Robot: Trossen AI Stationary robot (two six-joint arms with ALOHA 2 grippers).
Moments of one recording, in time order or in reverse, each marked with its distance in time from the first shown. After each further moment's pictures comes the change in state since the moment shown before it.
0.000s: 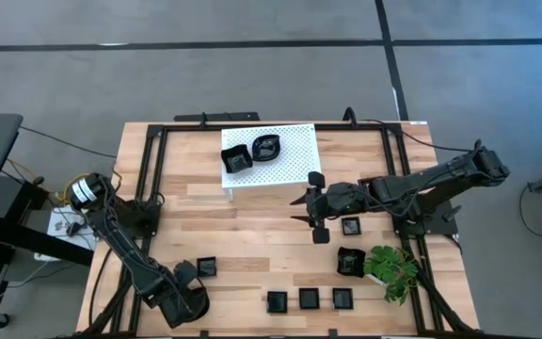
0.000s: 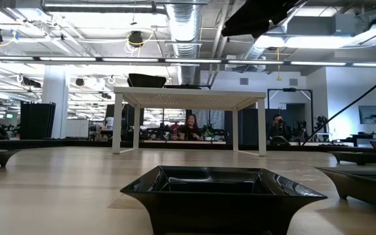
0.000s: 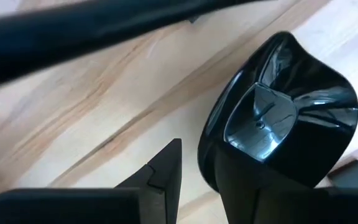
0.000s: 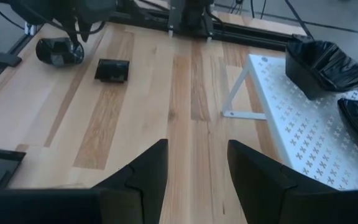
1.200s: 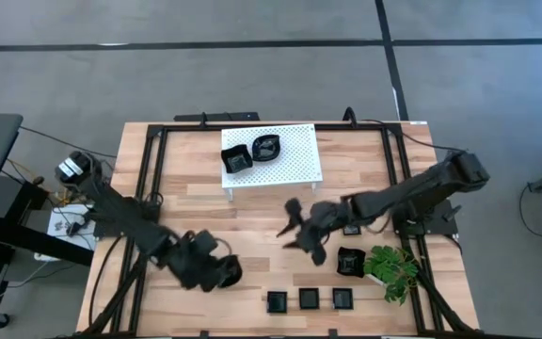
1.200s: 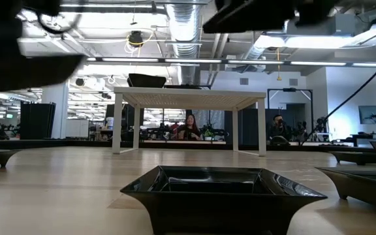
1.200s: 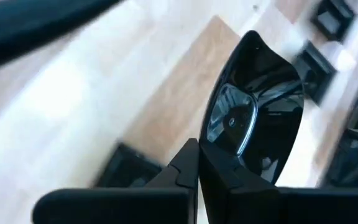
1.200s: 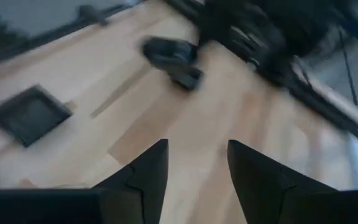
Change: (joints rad) left arm 0.255 -0.272 -0.105 0.171 -0.353 0.557; right arm 0.059 0.204 -0.002 0.220 -0.233 -0.446
